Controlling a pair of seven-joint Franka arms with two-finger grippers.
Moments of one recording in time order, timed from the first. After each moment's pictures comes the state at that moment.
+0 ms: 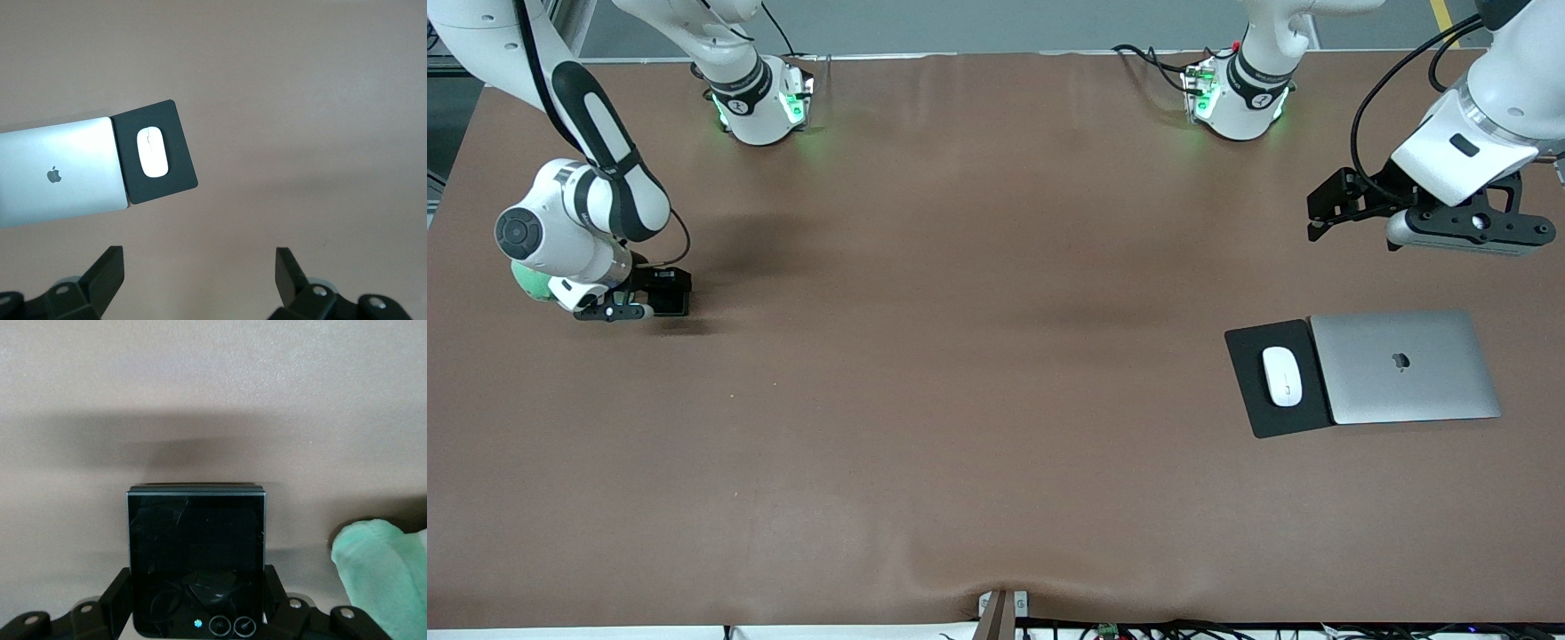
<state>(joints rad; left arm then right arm) -0.13 -0.03 -0.07 -1.63 -0.05 1.65 -0.08 -0.11 0.27 -0.17 -2.45 -0.02 2.54 -0.28</state>
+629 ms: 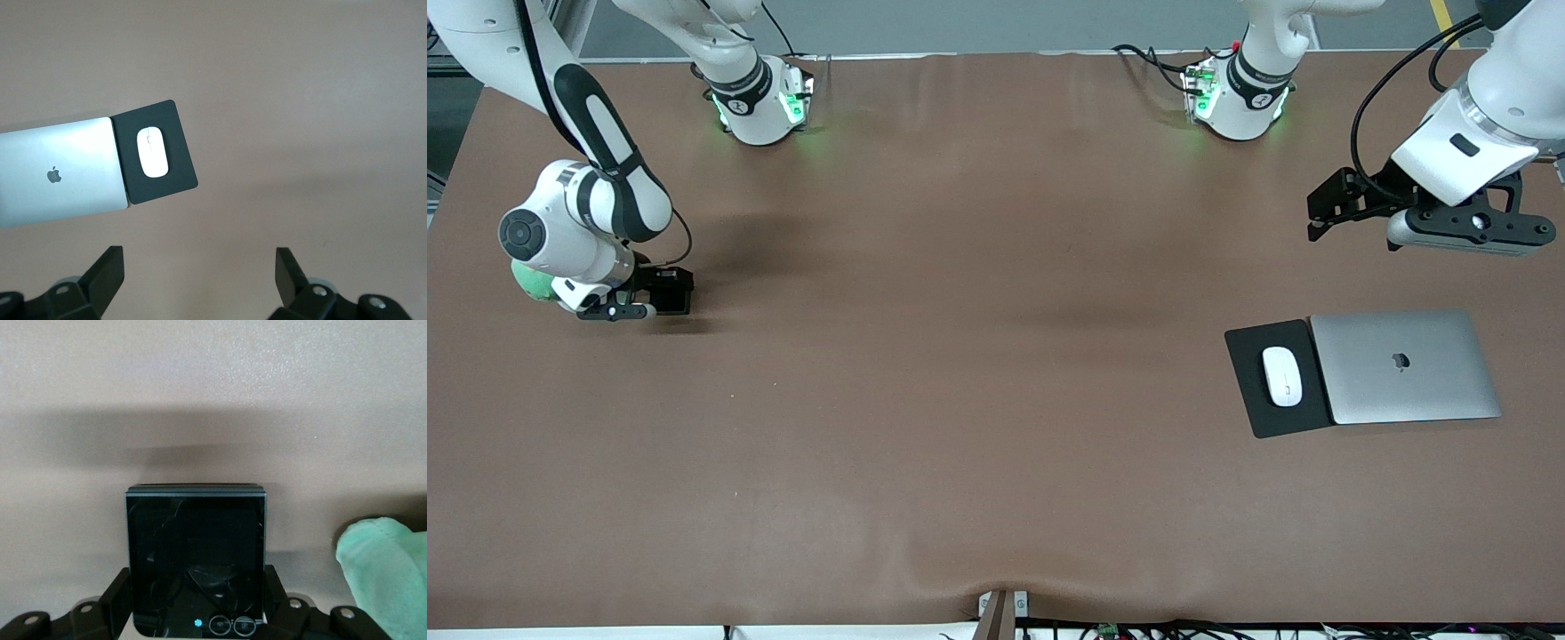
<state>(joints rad) -0.13 -0.03 -0.07 -1.63 -0.05 1.65 -0.08 -0.11 0.28 -0.17 -2.45 -0.02 2.54 -0.28</state>
